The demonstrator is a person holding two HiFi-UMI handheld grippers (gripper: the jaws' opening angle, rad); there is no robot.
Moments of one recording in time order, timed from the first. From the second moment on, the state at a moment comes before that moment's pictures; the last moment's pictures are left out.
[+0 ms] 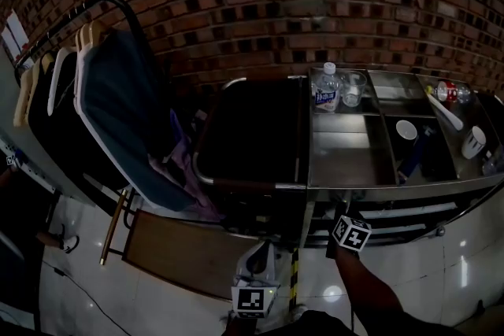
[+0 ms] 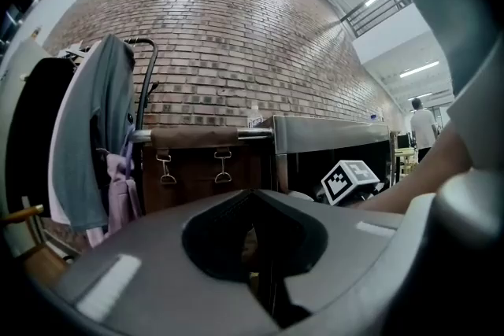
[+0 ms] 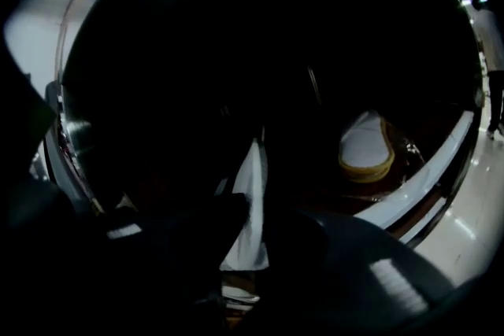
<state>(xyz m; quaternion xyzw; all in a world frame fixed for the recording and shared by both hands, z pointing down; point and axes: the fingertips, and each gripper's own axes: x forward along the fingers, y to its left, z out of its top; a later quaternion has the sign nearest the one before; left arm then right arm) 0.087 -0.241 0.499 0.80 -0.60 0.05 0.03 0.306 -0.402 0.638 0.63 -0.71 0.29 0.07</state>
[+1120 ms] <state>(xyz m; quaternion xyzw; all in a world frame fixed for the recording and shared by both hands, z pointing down) 0.097 -0.215 0.465 0.80 -0.60 0.01 0.02 0.304 -0.367 0.578 0.64 -0.75 0.09 0.15</state>
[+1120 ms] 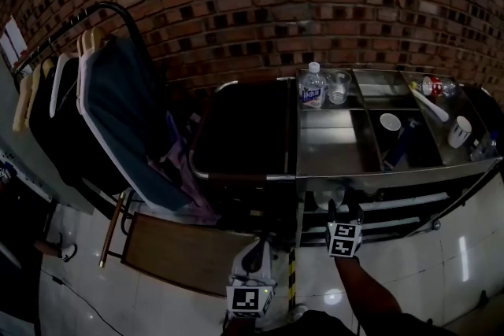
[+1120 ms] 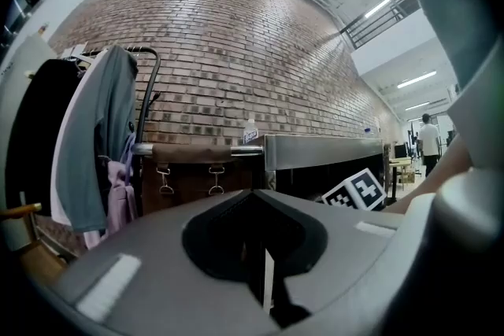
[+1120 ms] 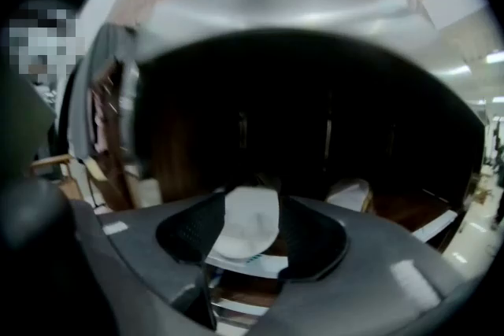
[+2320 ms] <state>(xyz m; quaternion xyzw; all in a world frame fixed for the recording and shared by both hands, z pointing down) 0.160 -0.180 0.404 0.86 -0.50 -0.03 -0.02 0.277 -0.180 0.431 0.63 -0.77 -0.03 0.04</state>
